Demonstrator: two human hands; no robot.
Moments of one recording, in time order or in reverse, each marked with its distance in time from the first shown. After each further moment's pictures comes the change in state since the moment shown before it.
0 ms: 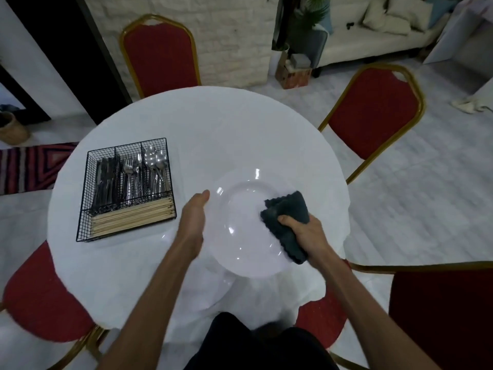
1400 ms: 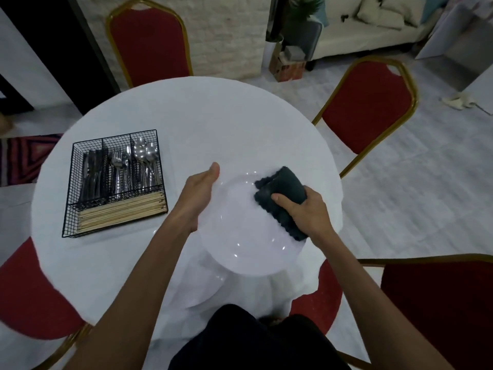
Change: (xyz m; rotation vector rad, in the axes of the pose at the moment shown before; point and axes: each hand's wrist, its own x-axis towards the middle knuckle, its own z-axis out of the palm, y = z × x) left_hand -0.002 0.030 0.020 0.222 -0.161 0.034; right_hand 0.002 -0.028 -0.006 -0.364 0.109 -0.210
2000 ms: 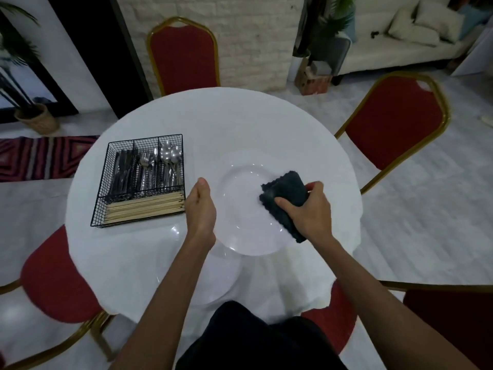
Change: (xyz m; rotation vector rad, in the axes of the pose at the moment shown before) left_hand -0.008 -0.038 0.005 -0.280 0.456 0.078; right_hand 0.020 0.002 0.023 -0.268 0.093 -0.200
